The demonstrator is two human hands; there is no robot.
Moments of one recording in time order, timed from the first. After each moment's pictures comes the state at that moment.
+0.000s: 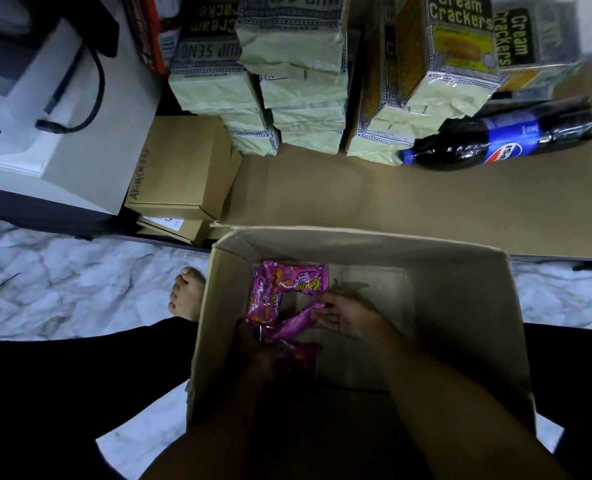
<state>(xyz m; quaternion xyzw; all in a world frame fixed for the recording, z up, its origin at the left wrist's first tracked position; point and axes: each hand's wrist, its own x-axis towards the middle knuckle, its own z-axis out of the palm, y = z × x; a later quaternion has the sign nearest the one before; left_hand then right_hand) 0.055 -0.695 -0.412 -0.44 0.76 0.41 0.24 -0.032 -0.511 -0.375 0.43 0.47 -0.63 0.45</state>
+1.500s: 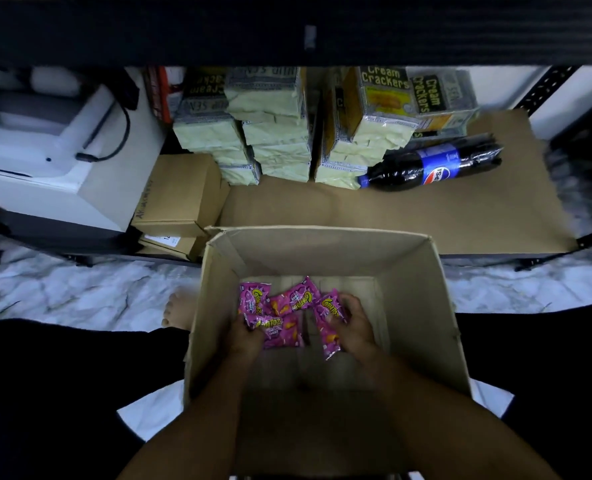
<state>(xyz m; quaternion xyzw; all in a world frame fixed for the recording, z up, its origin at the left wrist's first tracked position) 0.028 -0.683 -0.372 -0.36 0.77 0.42 0.31 0.042 -0.470 -0.373 0.34 0.71 -0.57 0.23</state>
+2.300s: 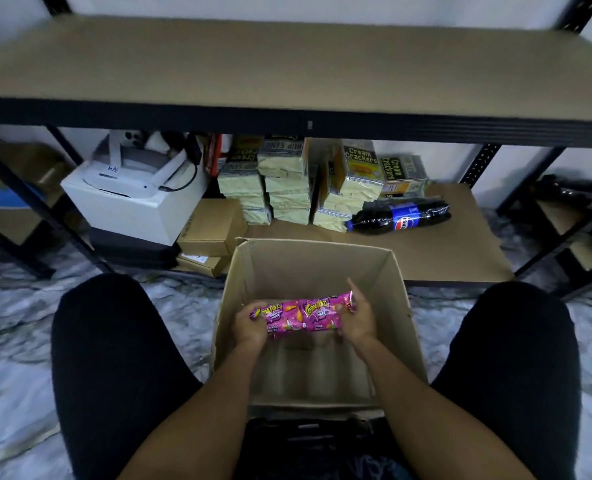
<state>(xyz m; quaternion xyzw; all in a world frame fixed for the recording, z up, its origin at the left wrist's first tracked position) 0.060 -0.672 -0.252 -0.28 0.77 0.57 0.07 0.061 -0.460 -0.271 0.24 0.79 -0.57 0.02</state>
